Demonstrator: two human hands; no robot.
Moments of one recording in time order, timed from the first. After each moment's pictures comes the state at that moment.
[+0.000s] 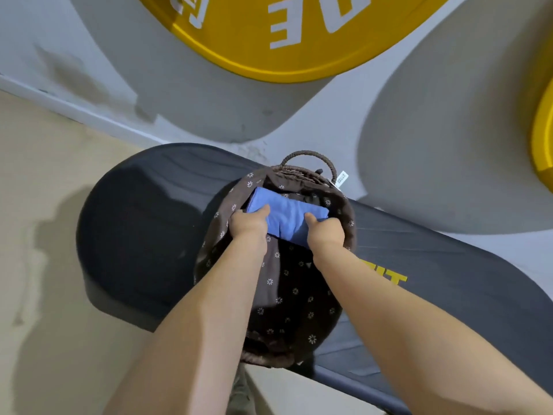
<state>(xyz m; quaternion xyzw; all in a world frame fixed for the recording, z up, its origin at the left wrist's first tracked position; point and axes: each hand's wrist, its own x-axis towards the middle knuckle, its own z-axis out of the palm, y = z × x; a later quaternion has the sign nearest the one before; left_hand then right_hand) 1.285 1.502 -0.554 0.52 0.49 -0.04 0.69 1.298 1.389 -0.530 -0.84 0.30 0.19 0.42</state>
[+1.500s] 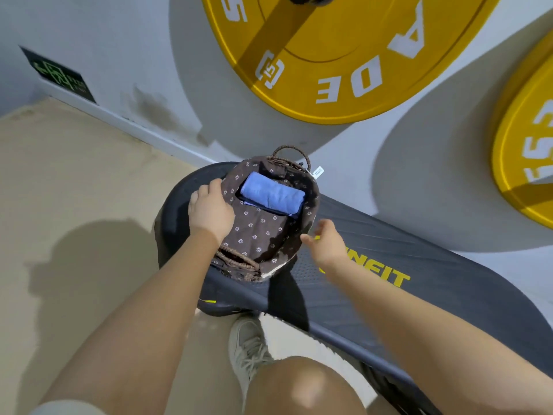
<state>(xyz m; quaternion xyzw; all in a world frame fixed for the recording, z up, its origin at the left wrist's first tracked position) 1.170 1.632 -0.448 0.91 0.27 0.06 0.29 1.195 1.425 -0.447 -0.88 0.08 0.20 0.41</state>
